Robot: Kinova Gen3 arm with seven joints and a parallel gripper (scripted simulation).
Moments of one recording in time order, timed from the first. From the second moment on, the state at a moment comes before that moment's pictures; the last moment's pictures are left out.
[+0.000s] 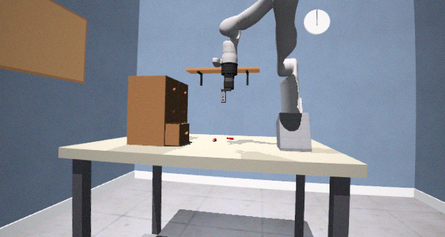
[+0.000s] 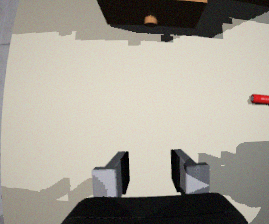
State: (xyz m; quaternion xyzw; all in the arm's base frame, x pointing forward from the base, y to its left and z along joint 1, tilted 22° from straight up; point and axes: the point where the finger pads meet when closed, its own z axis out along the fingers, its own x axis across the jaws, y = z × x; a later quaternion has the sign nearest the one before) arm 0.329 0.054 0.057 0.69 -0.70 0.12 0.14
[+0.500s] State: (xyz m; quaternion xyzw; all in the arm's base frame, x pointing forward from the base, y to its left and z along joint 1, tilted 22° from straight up) arm 0.350 0.029 0.047 0.77 -0.62 0.10 0.15
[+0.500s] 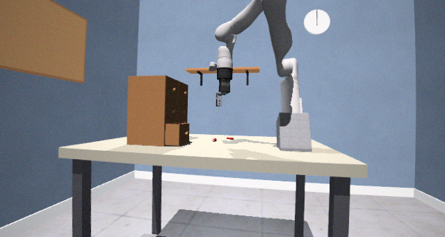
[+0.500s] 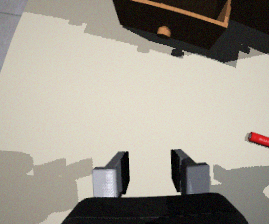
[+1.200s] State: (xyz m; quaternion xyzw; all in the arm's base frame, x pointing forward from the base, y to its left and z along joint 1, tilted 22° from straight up) arm 0.379 -0.038 0.030 0.89 -0.41 0.06 0.18
